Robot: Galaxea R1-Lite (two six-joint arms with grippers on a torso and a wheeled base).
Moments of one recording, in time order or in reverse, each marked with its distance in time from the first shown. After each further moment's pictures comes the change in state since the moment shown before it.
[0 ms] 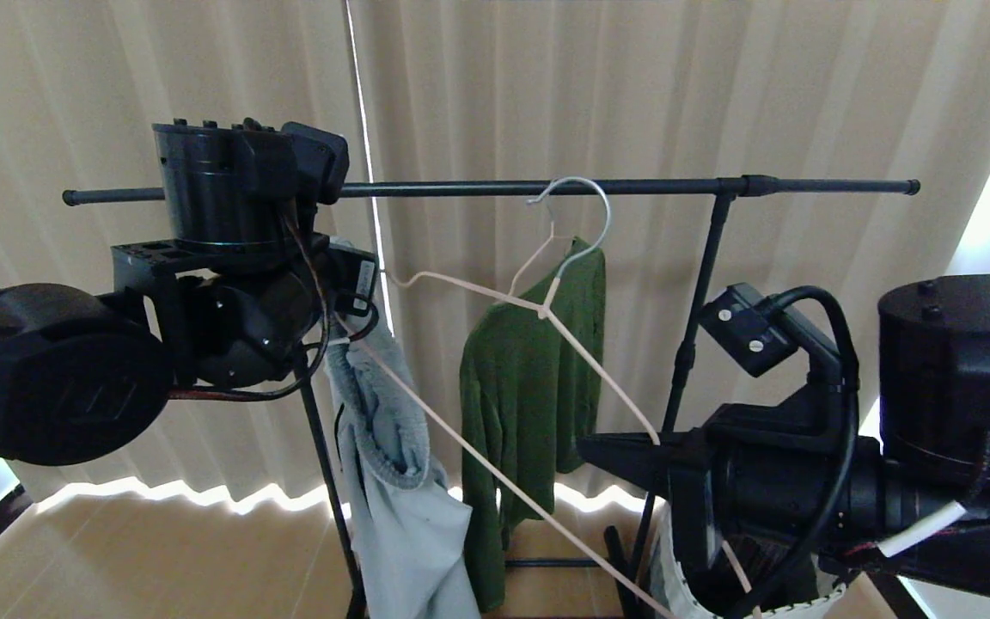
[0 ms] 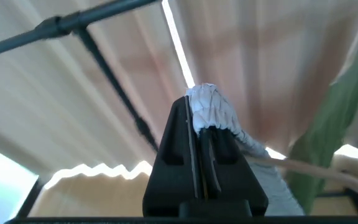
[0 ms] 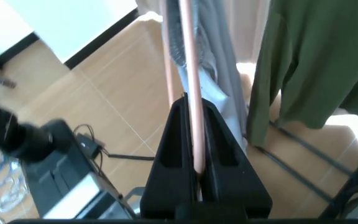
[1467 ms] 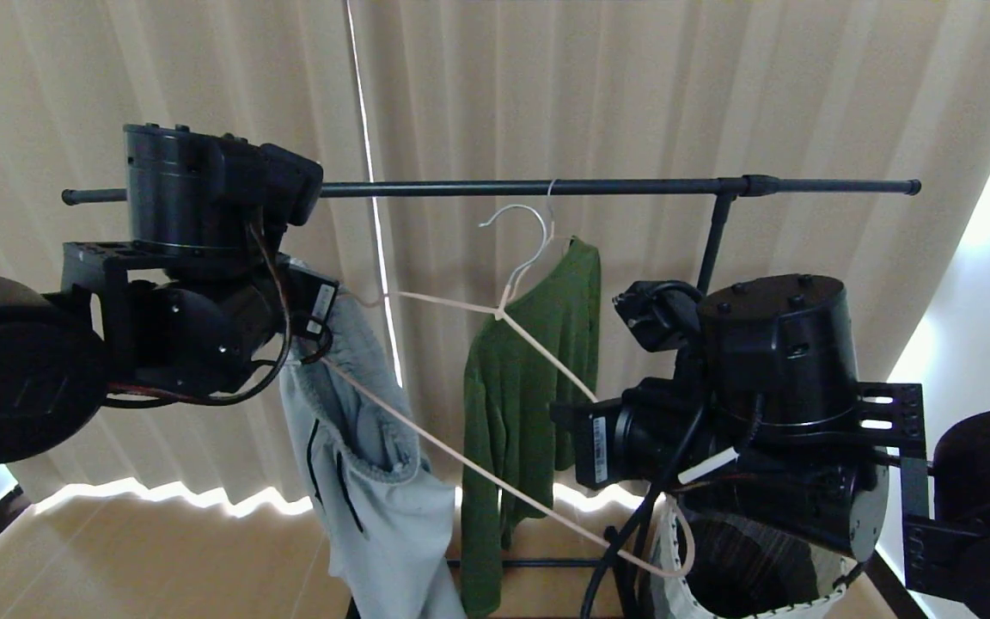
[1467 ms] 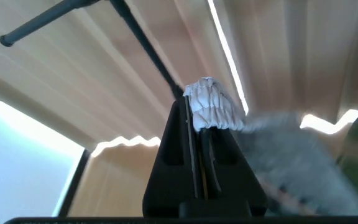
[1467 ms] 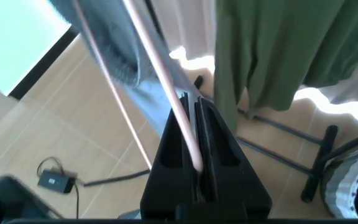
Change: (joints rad) left arm 0.041 -0.064 0.025 0.163 0.052 0.068; right arm -0.005 0.201 -0.149 0.014 -0.246 0.076
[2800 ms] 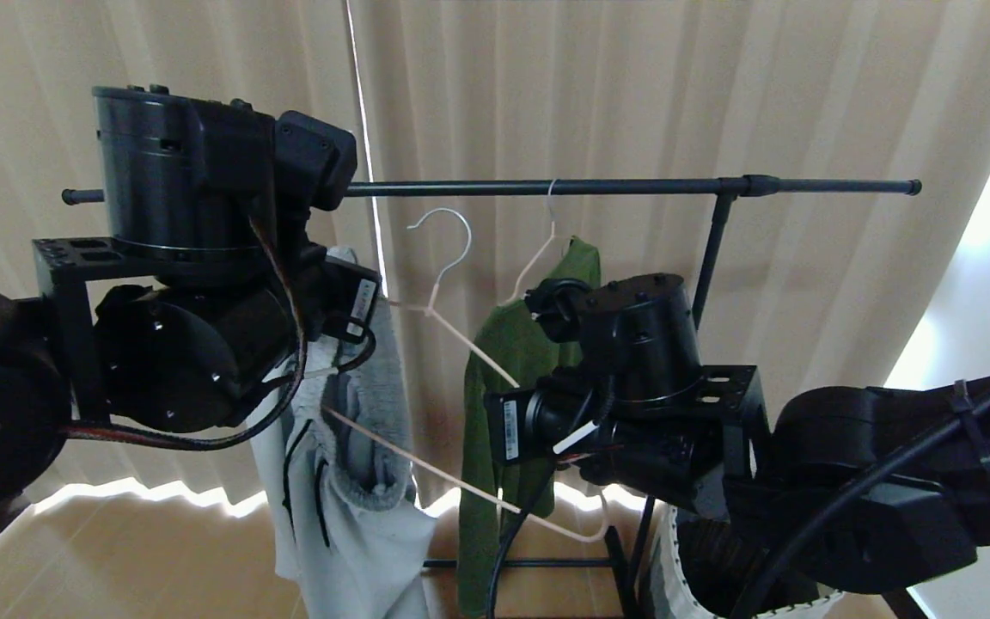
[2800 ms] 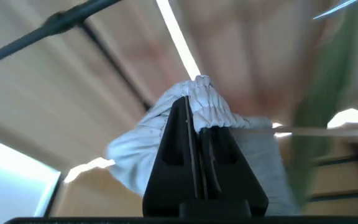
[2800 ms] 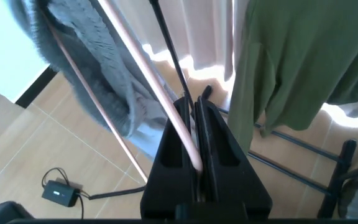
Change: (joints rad) left arm -0.167 -0.048 -0.008 -0.009 -0.012 -0.062; right arm 0.040 0.203 -0.203 -0.010 0.001 0.011
